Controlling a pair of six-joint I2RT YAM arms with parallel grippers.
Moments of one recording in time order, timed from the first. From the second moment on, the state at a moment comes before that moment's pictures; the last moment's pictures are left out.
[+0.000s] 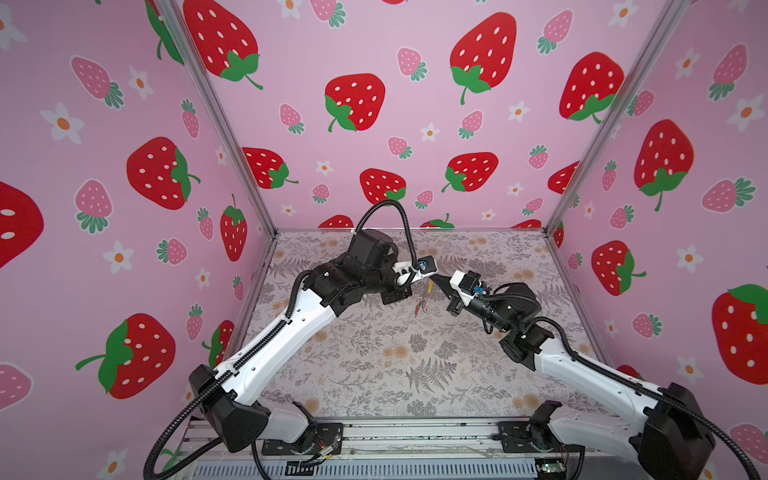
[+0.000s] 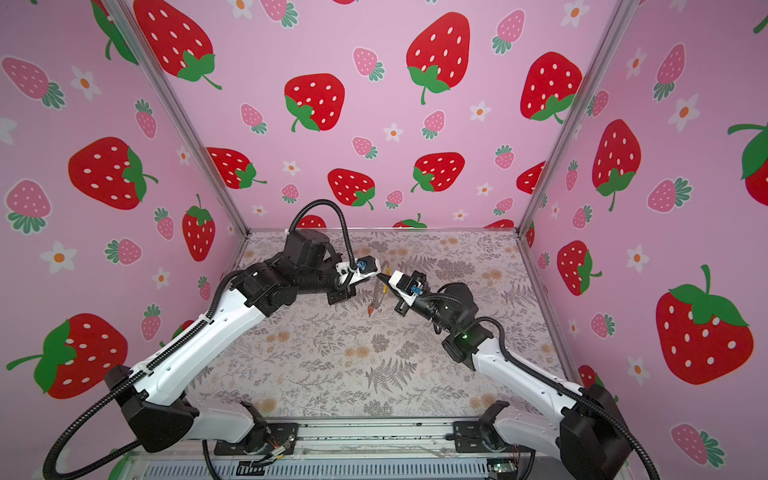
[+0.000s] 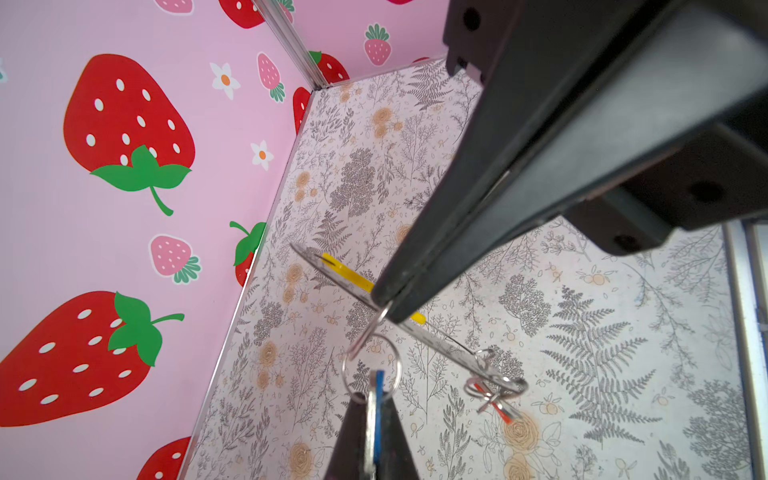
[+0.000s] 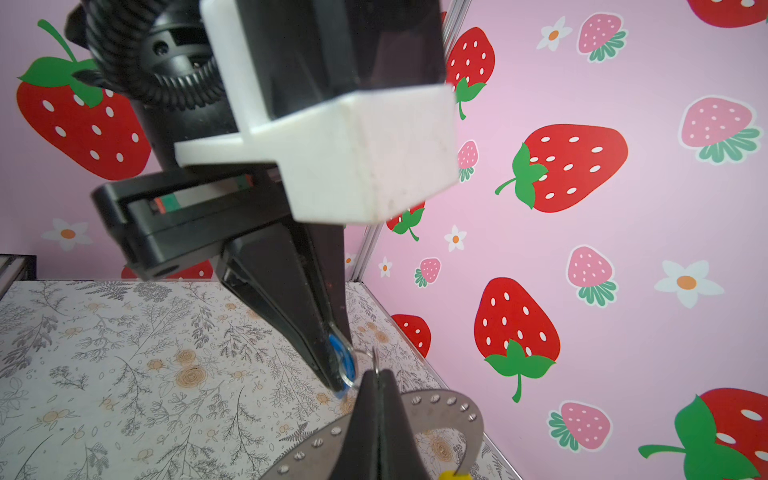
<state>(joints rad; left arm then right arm) -0.69 1.40 1.53 -0.77 0.21 0.75 0.77 1.13 0.70 0.63 -0.35 -0.34</state>
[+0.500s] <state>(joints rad) -0.70 1.42 1.56 -0.80 0.19 0.81 0.76 1.15 0.72 0.58 -0.38 -0.33</state>
